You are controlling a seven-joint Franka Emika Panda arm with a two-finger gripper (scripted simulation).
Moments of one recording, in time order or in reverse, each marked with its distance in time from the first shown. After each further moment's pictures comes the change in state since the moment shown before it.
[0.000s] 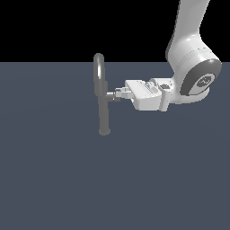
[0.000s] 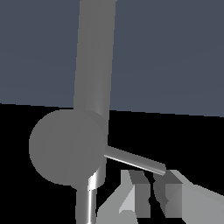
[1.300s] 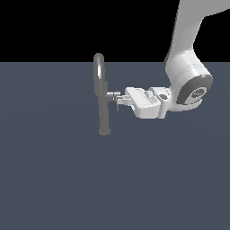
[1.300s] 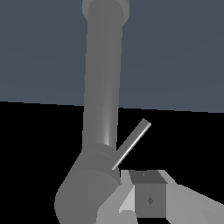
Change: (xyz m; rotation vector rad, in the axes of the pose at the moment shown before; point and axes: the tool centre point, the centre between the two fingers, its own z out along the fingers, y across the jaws) arm 0.032 -0.010 -0.006 -0.031 -0.031 0.009
